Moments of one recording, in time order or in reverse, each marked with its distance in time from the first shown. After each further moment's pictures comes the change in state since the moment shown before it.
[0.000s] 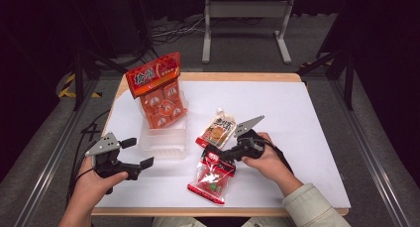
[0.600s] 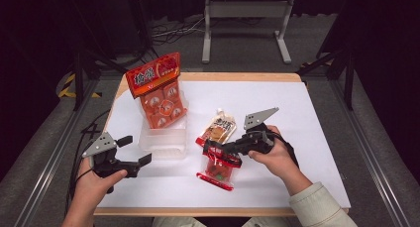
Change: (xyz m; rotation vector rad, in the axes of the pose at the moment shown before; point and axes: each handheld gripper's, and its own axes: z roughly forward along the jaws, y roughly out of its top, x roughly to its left) left arm 0.003 -0.003 -0.002 -0.056 0.060 -0.027; right arm 0.019 0.022 -0.042 -0.133 0.024 -0.048
